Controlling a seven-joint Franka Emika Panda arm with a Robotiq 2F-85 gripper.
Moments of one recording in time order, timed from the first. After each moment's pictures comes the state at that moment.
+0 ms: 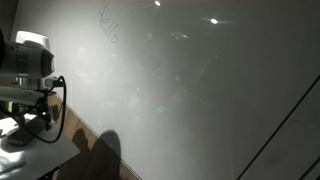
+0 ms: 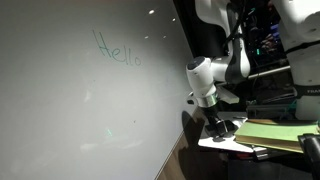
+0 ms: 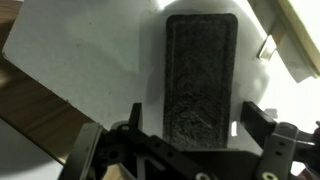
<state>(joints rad) -0.05 0.10 0.18 -2.77 -0.99 2.82 0.51</state>
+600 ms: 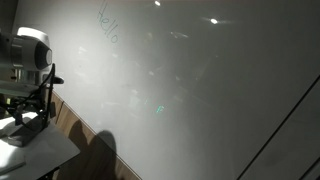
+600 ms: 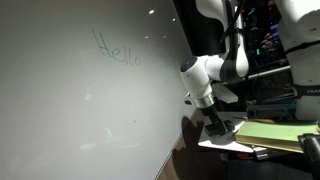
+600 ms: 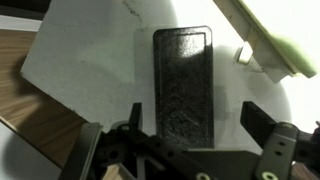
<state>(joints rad) -0.04 0.05 0.28 -2.75 -0.77 2.65 0.47</state>
